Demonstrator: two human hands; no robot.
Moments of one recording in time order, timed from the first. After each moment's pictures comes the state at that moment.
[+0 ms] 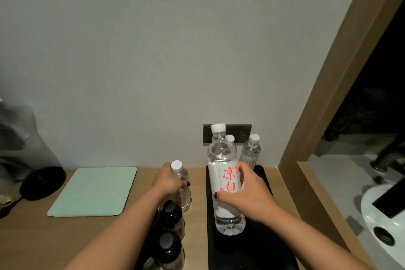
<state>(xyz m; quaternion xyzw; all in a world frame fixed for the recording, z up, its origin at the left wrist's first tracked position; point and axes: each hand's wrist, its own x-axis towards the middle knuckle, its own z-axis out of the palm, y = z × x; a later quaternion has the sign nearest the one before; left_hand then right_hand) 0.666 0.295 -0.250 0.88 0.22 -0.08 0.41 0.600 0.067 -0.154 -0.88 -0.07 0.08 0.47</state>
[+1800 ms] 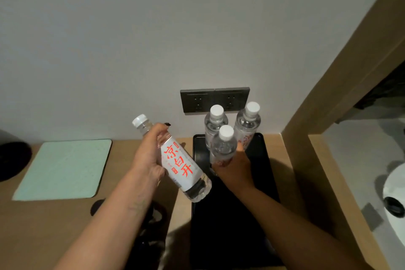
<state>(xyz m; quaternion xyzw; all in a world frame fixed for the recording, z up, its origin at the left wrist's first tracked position) 0.718 0.229 -0.226 0.45 0.43 -0.05 0.78 0.728 0.050 -0.331 -0.86 0.09 0.05 0.50</state>
